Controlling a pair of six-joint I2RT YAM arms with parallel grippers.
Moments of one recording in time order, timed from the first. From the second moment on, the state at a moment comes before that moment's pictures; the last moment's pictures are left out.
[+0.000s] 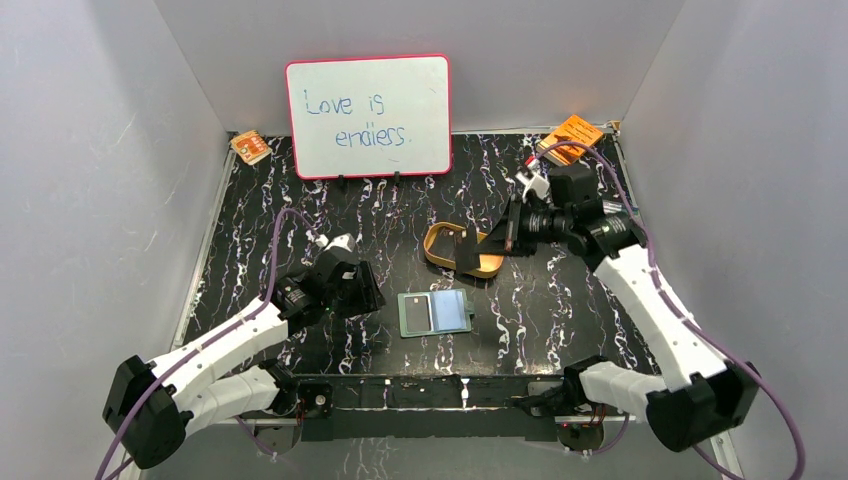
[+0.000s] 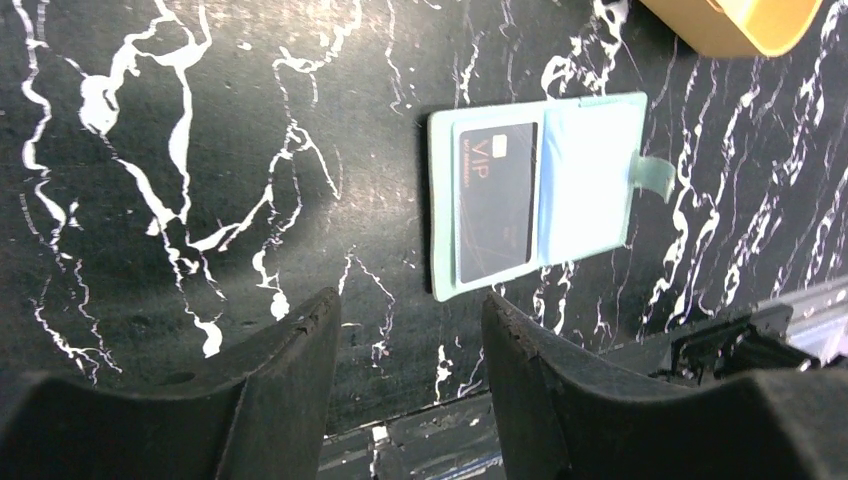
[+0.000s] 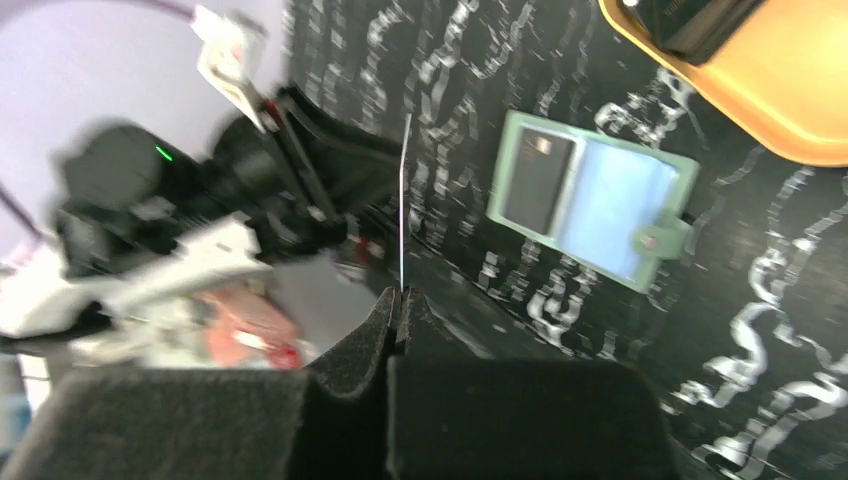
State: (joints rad) left arm -0.74 0.99 0.64 -0.55 -0.08 -0.87; right arm 0.35 1.15 1.15 -0.72 -0.72 0.71
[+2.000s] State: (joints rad) left arm -0.87 1.73 1.01 -0.36 0.05 -0.83; right arm 0.56 1.26 0.54 -0.30 -0.60 0.65
